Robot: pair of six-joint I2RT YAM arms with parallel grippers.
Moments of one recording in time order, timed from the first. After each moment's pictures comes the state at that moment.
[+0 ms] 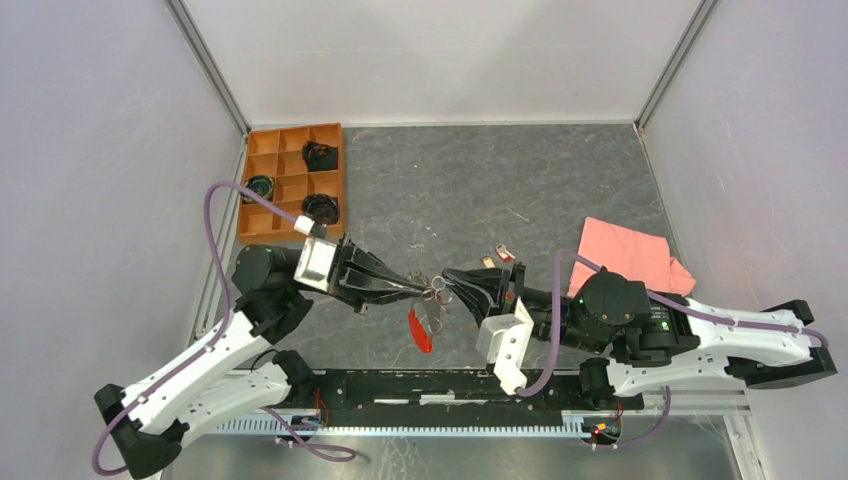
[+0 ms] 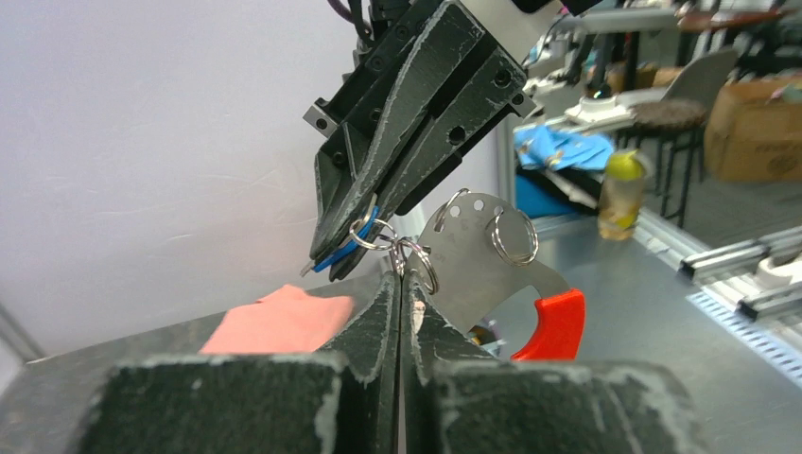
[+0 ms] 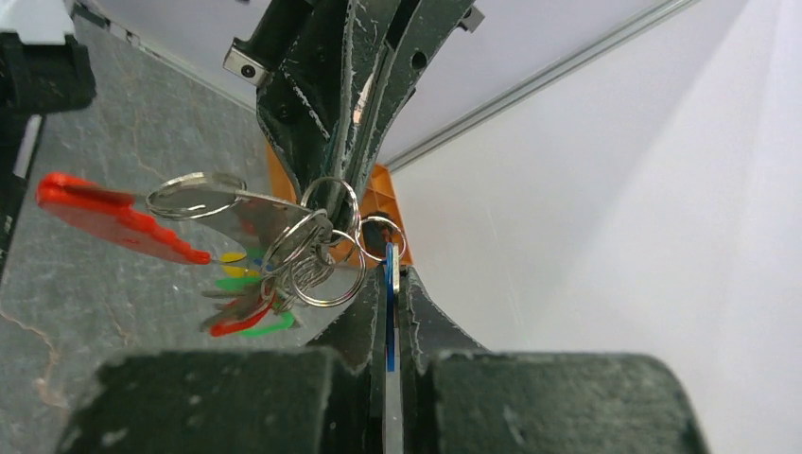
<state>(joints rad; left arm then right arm) -0.82 0.78 0.80 0.54 0.92 -0.26 1.56 0.89 1.20 -0.28 0.29 -0.90</state>
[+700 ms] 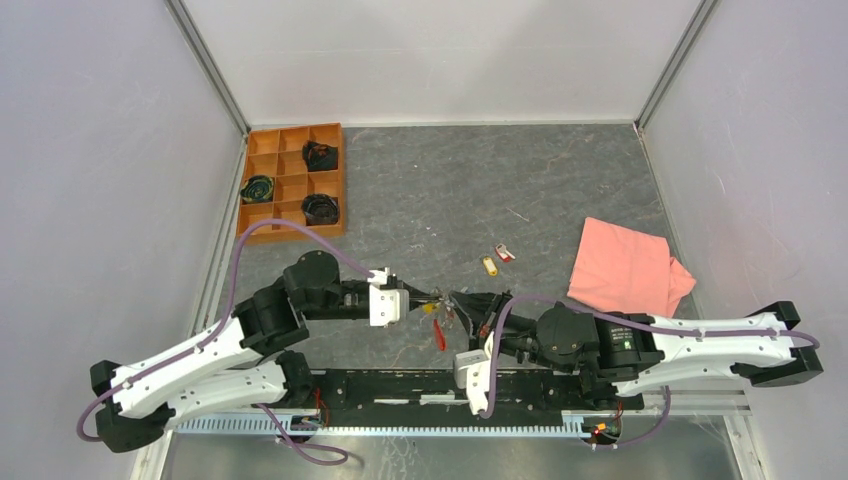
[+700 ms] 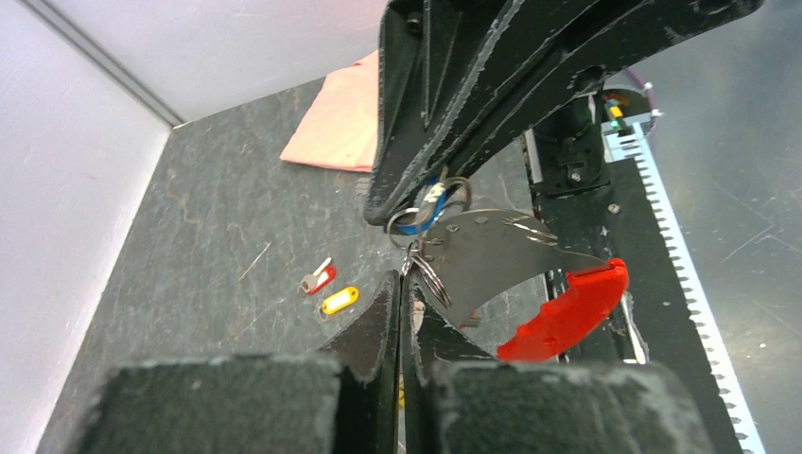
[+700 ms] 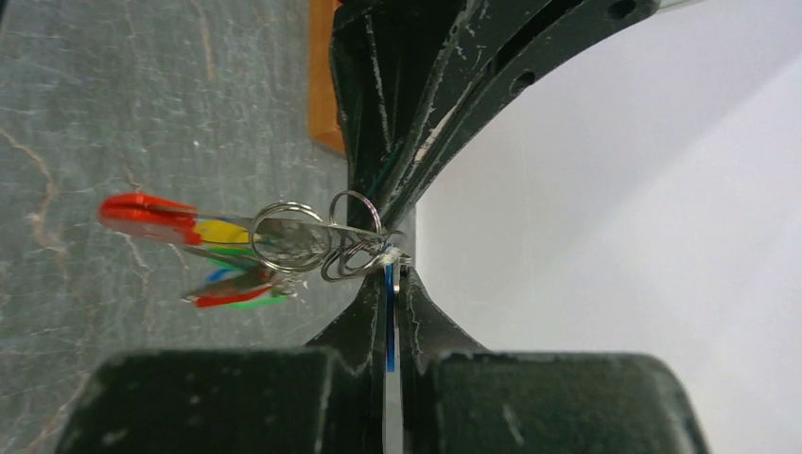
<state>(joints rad) -1.07 0.76 0.84 -0.21 0.41 0.44 1.60 0.81 0.87 -0.26 0.42 -1.06</state>
